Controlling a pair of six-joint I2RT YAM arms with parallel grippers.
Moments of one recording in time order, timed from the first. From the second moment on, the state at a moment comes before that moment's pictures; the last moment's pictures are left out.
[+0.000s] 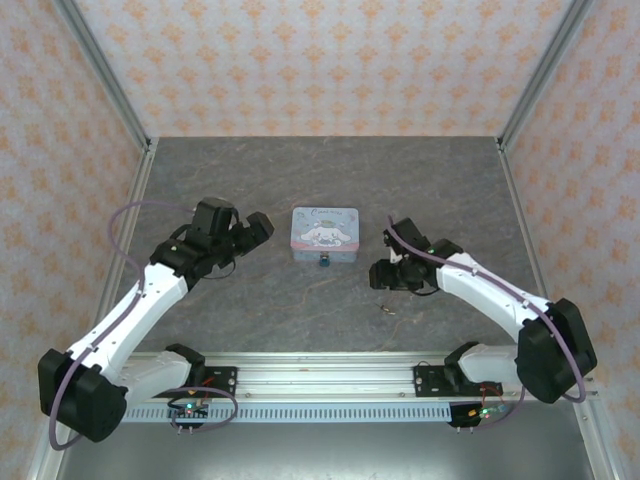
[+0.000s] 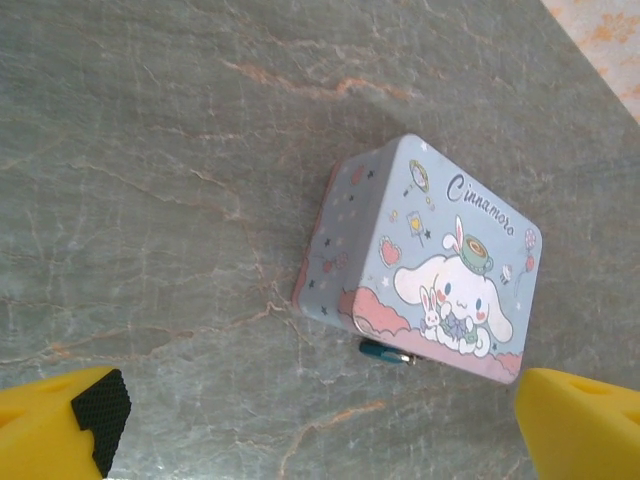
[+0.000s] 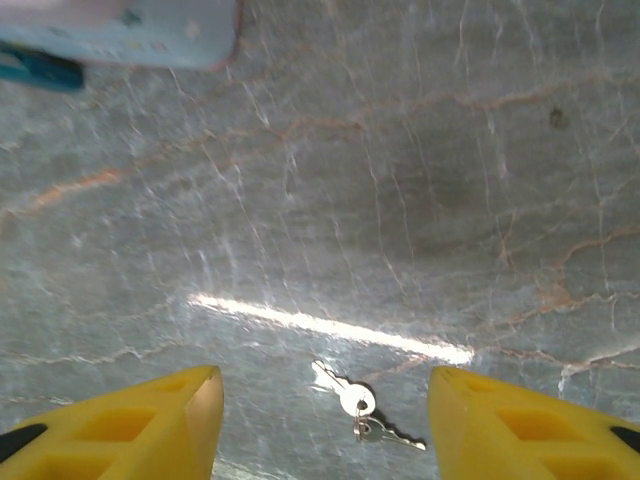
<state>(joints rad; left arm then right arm) -0.35 1.09 0.90 -0.63 0.03 -0.92 0.56 1.27 0.79 -0.74 -0.10 0.50</state>
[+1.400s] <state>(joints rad) -0.49 1.28 0.97 -0.57 0.13 -0.93 0.72 1.45 0.73 -0.71 -0.01 0.55</state>
